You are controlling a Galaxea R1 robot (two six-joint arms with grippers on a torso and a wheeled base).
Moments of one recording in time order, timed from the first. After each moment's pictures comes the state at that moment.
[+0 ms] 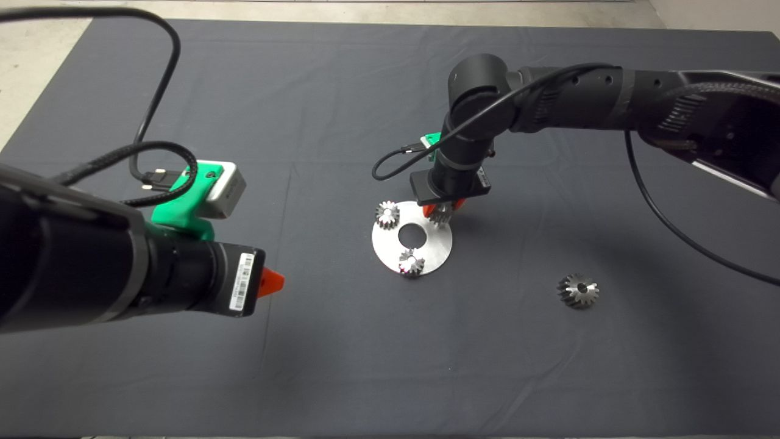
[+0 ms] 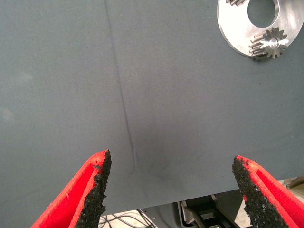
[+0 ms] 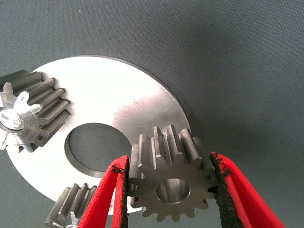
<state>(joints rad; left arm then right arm) -0.73 2.28 -0.33 0.33 1.52 -1.82 0.39 2.87 -1.43 -0.26 -1.53 1.28</state>
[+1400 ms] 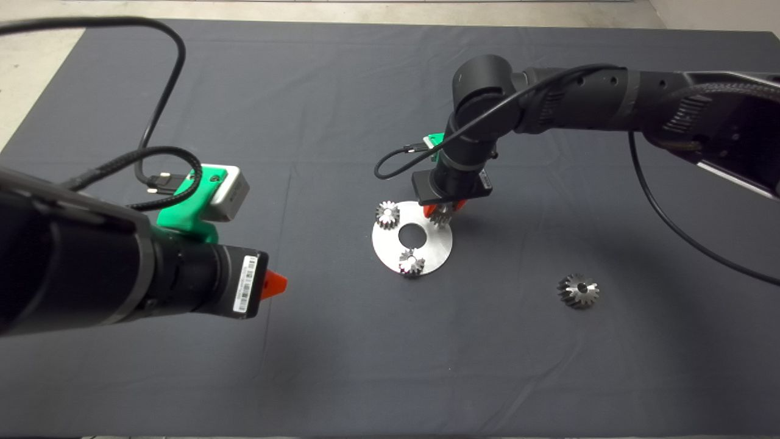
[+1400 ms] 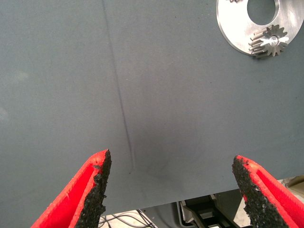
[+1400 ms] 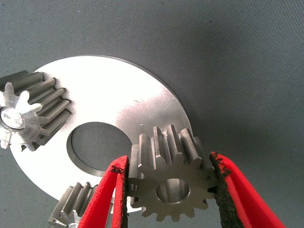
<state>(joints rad) -0.71 2.28 -0.33 0.35 1.52 -1.82 0.38 2.85 -1.41 -0.27 -1.52 1.31</state>
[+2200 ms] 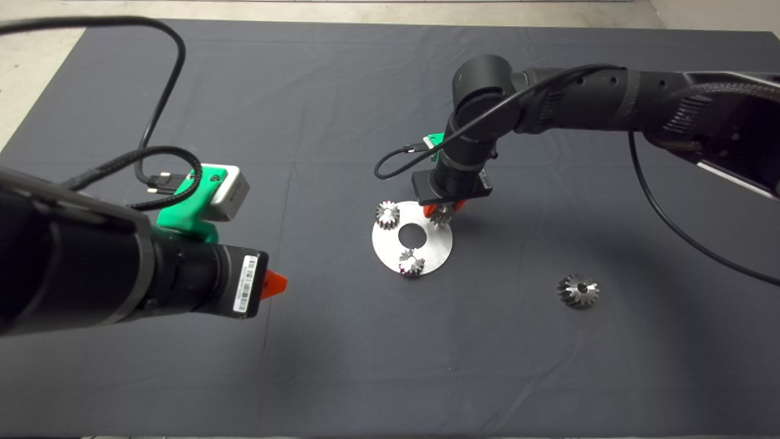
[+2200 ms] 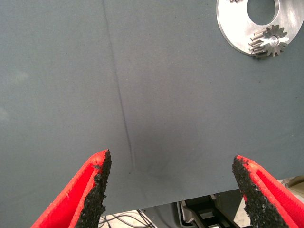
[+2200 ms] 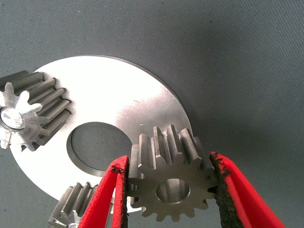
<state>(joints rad) -0.71 2.28 -0.33 0.35 1.52 -1.82 0.38 2.85 -1.41 -0.27 -1.52 1.31</state>
